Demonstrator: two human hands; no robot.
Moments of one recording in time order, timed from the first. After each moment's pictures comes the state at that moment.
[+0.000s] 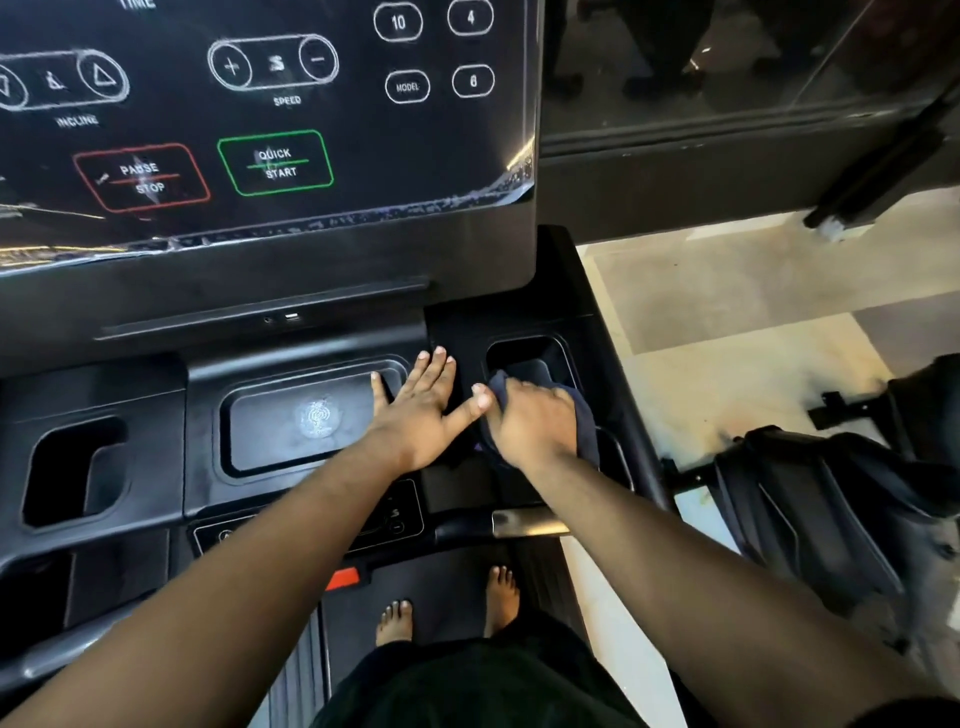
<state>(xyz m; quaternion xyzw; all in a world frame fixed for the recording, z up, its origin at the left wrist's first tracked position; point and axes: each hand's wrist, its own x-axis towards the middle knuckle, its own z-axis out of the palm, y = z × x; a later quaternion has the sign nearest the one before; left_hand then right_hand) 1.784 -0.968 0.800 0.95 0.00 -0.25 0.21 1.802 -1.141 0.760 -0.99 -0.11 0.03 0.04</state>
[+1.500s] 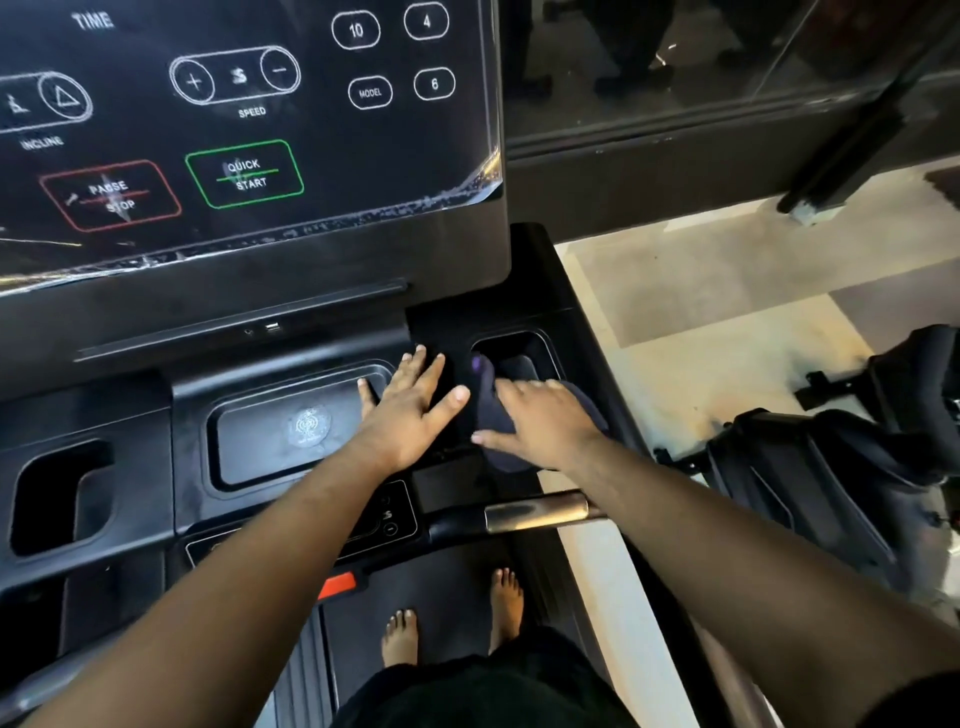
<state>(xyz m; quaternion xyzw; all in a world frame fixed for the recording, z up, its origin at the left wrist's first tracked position) 1.783 -0.964 0.797 0.93 0.00 -0.20 0.29 1.809 -1.189 0.772 -0.96 -0.27 0.10 0.01</state>
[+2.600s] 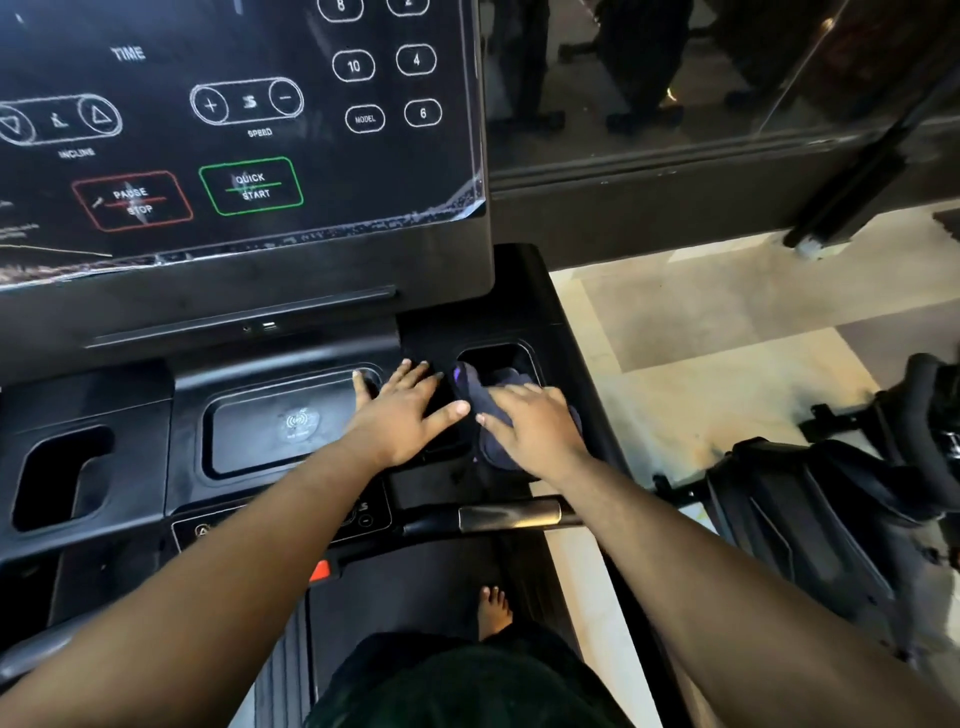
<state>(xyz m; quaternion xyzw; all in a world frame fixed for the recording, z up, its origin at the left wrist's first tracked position) 1.781 -0.983 0.817 0.96 -0.02 -0.20 0.19 1.794 -1.203 0.779 -0.96 -0.25 0.00 0.16</state>
